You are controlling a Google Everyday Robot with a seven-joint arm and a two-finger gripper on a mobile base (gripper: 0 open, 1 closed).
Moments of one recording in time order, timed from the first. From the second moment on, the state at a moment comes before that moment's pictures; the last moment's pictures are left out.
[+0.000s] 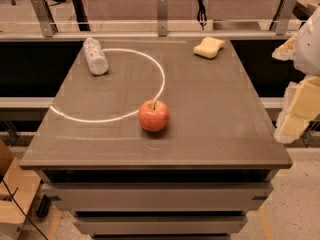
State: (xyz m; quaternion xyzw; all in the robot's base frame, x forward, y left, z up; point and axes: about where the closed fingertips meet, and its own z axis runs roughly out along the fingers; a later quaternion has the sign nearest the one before) arm 0.438 -0.217 0.976 -0.60 0.78 -0.03 0.16
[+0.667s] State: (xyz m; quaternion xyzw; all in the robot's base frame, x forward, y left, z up) arm 0.444 -0.218 0.981 -0.59 0.78 -0.03 0.19
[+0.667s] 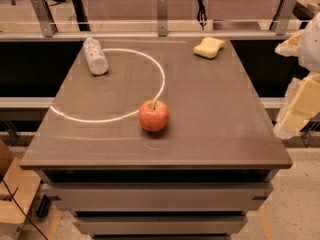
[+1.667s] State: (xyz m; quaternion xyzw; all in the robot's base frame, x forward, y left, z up) arm 0.499 -0.199 0.985 -0.57 0.76 0.03 0.32
